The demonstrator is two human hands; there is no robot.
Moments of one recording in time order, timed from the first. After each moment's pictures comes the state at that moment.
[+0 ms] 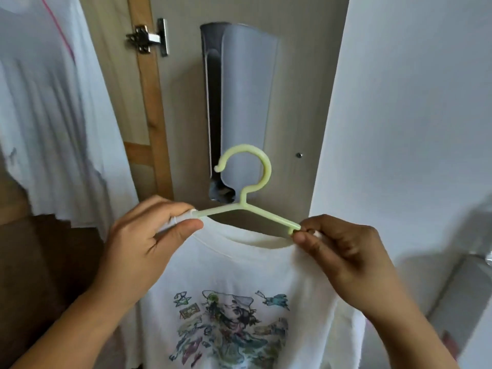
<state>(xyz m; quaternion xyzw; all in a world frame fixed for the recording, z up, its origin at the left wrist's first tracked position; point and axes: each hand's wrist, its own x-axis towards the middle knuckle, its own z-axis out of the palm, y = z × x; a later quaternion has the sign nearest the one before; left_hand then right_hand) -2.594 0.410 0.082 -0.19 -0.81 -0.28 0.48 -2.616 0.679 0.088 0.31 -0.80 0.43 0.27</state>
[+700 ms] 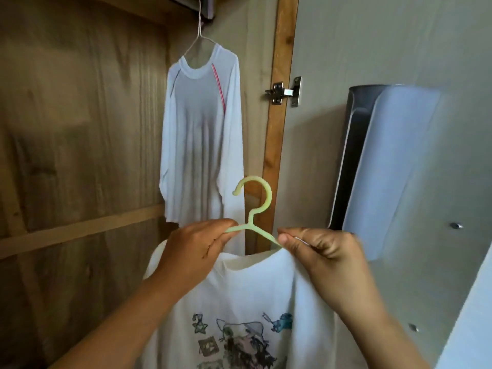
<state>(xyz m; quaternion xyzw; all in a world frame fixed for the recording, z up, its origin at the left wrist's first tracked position) -2.585 0.303 0.086 -0.07 -0.86 -0.17 0.47 -2.654 0.519 0.120 0.45 -0.73 0.49 0.17</state>
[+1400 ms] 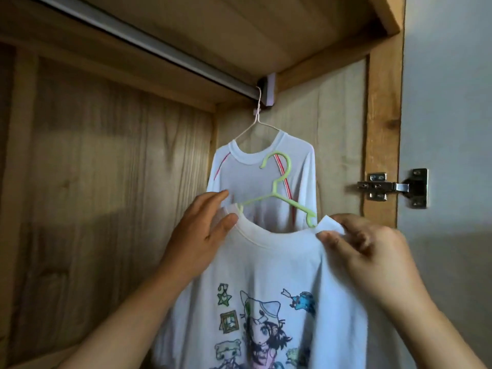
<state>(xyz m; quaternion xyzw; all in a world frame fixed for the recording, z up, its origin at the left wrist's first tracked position) -2.678 0.061 0.229 0.00 -0.81 -0.19 0.56 -2.764 0.314 0.243 0.41 -0.73 0.40 0.39</state>
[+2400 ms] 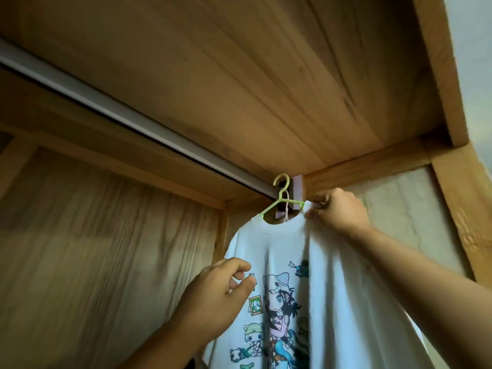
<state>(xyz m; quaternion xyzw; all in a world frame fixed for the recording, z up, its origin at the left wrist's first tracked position) -2.754 -0.045 0.358 -0.01 -0.81 -0.19 0.56 -2.877 0.135 0.500 0.33 -0.75 0.31 0.48</state>
